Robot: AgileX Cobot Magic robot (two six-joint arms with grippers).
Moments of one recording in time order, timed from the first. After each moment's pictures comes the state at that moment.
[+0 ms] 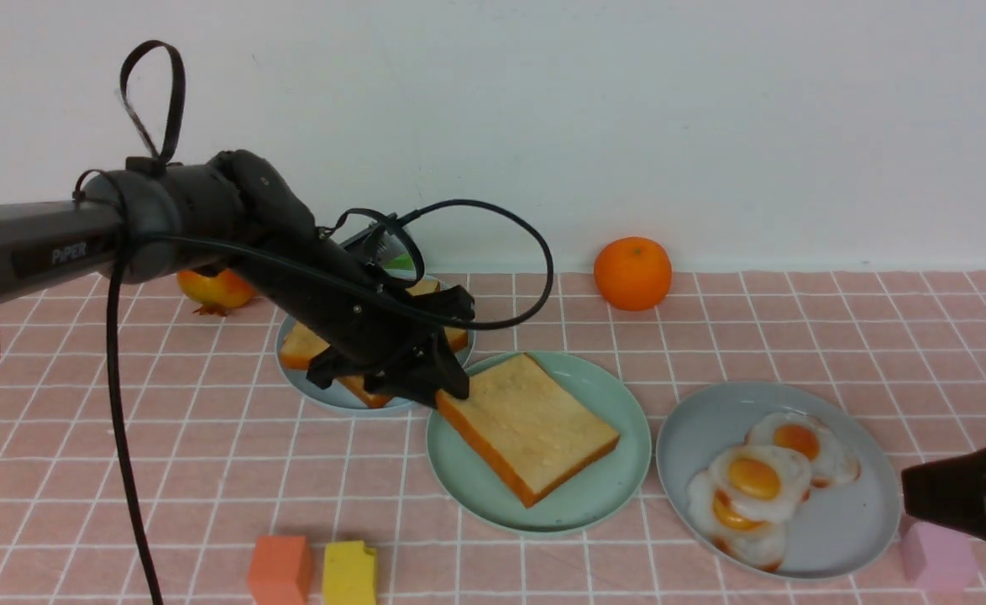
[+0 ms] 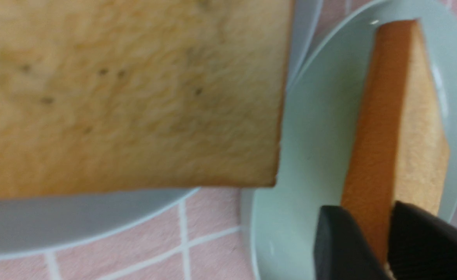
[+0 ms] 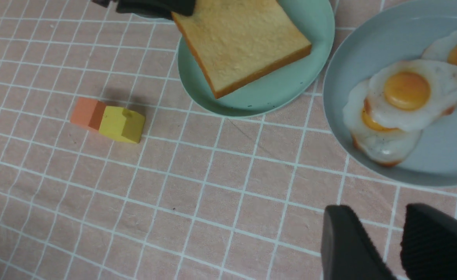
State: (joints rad) right arm 0.19 0.85 -0.74 0.45 0.83 -0.18; left arm -0.26 2.10 -1.57 -0.73 0.87 0.09
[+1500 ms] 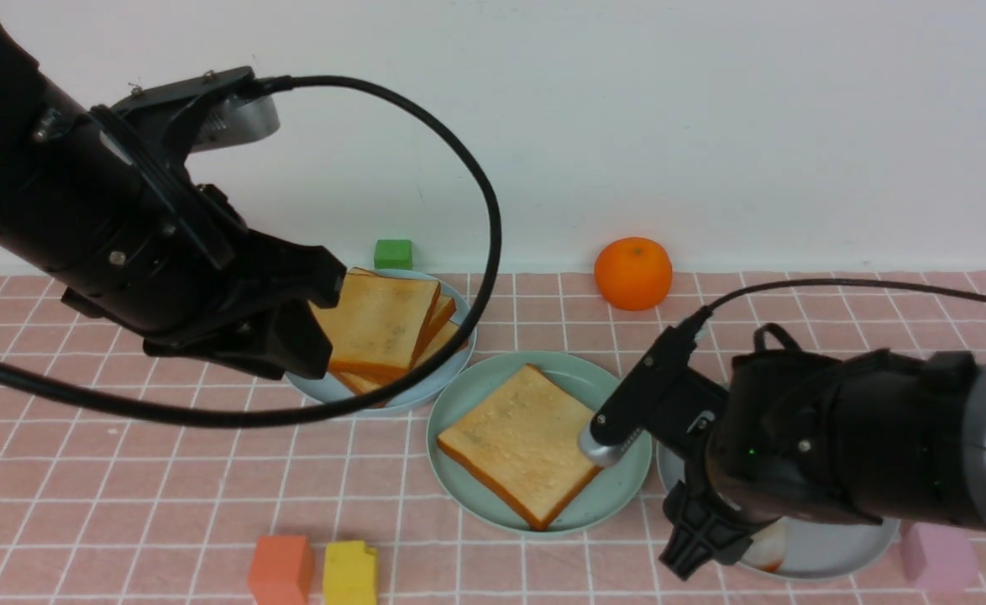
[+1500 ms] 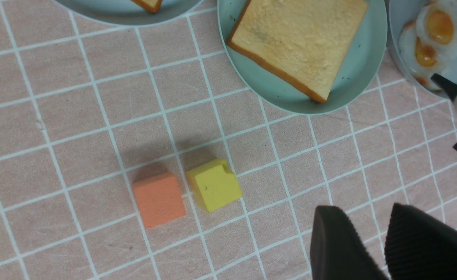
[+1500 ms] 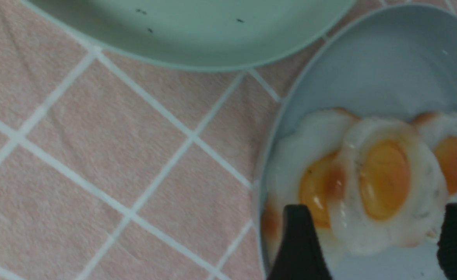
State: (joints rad) right arm 0.71 1.72 -0.96 -0.68 0.68 0.38; left arm -0.33 1.38 -1.30 -0.34 1.05 -0.08
